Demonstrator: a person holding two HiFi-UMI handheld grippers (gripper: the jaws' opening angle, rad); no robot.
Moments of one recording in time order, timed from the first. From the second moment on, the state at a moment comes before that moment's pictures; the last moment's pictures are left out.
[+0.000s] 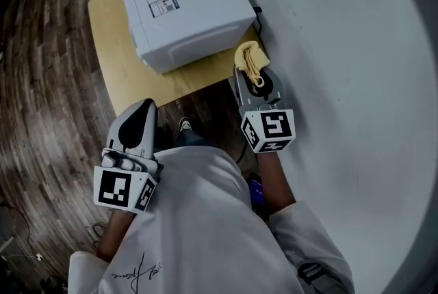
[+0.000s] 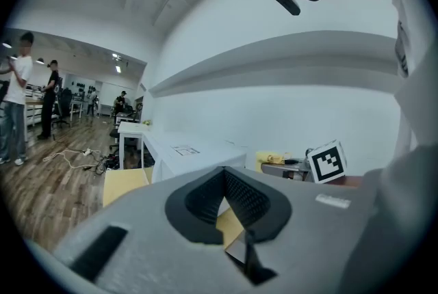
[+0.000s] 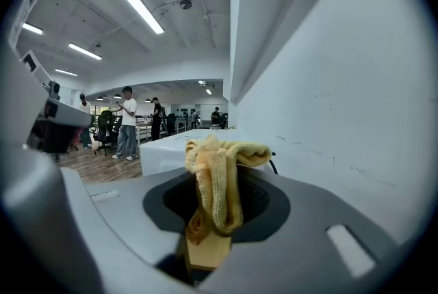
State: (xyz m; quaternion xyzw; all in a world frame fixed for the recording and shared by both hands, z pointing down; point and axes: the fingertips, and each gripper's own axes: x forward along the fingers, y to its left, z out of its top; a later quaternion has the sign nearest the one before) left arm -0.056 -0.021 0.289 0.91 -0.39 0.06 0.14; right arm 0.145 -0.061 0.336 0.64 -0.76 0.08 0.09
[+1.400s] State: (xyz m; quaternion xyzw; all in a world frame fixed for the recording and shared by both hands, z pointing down) left arm -0.073 -0.033 0.306 0.88 -0.45 0.06 0.18; right arm 0.166 -0.141 0.373 0.66 -0.75 0.07 0.06
